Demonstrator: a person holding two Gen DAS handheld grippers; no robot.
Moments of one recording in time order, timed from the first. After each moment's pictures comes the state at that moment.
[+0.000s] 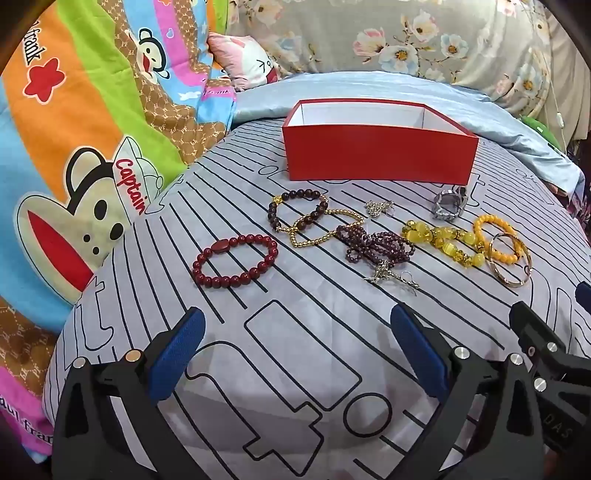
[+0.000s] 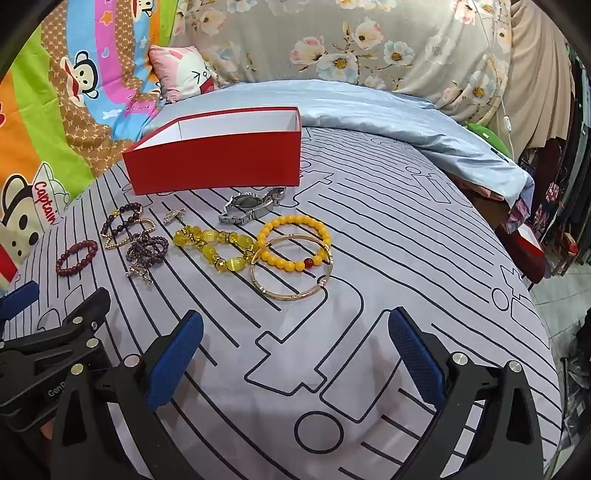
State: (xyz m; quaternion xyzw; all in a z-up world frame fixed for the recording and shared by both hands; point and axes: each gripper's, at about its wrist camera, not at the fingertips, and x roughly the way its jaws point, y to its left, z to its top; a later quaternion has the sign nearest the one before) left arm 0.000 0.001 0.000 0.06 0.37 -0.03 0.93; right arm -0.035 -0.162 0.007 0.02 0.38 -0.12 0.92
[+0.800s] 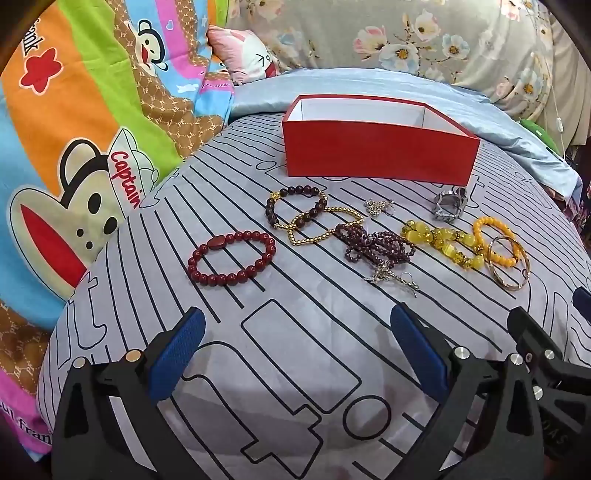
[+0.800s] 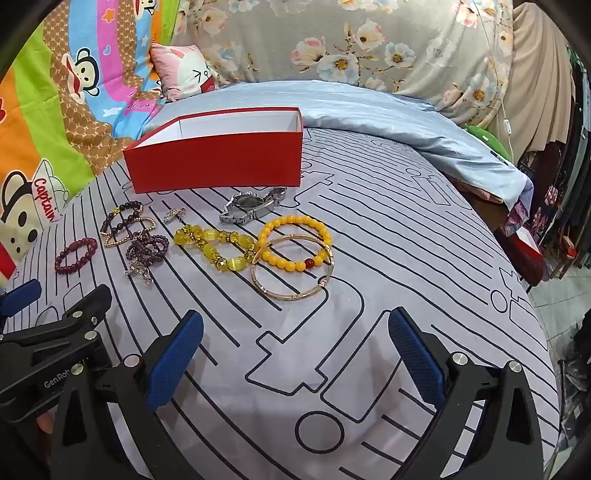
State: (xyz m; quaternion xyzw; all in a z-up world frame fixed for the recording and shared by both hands) left arm 0.004 0.003 -0.004 0.05 0.38 -0.04 0.92; right arm -0.036 -0.161 0.005 0.02 0.38 -0.12 0.92
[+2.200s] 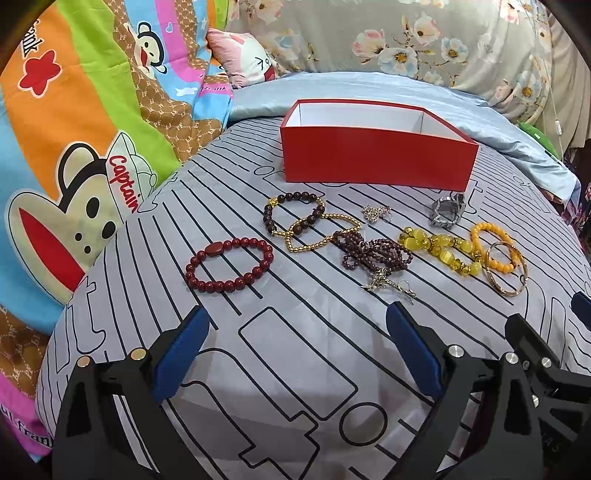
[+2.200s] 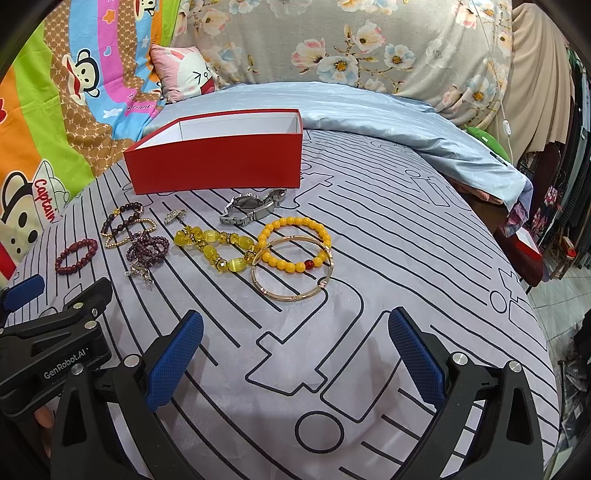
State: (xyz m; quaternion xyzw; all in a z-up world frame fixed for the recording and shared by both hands) left arm 0.008 0.003 -0.001 0.04 0.38 -0.04 0.92; right arm -0.036 -0.160 0.006 0.02 0.37 -0.12 0.92
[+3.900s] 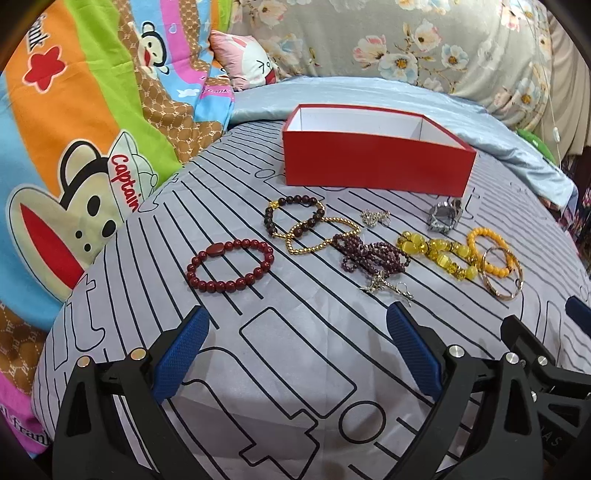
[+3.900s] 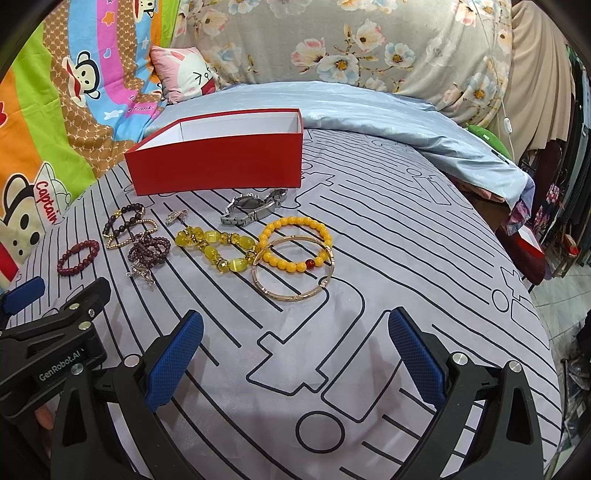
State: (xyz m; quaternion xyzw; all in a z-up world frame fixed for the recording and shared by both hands) left arm 0.004 0.008 0.001 0.03 0.37 -0.04 0.93; right arm -0.038 -0.162 0.008 0.02 0.37 -0.12 0.92
